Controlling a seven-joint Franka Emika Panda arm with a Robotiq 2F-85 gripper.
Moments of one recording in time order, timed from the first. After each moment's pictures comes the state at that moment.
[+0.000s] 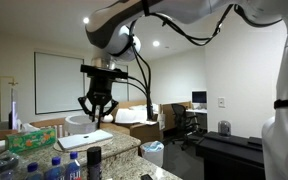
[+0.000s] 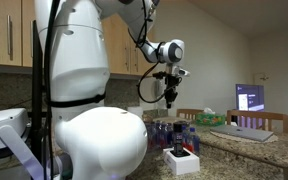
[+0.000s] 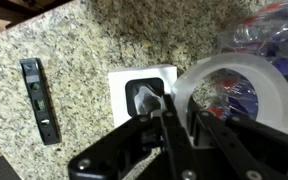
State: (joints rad) arm 0.17 -0.19 0.15 -2.08 0.24 1.90 0.71
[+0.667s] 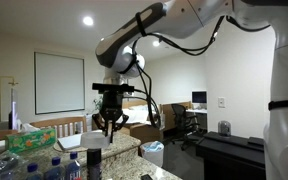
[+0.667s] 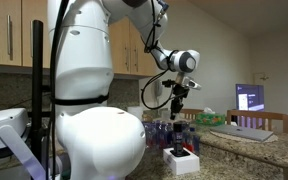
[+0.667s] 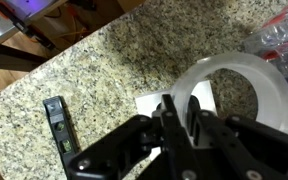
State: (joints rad) arm 0.11 -0.11 0.10 -2.12 0.32 1.84 0.72
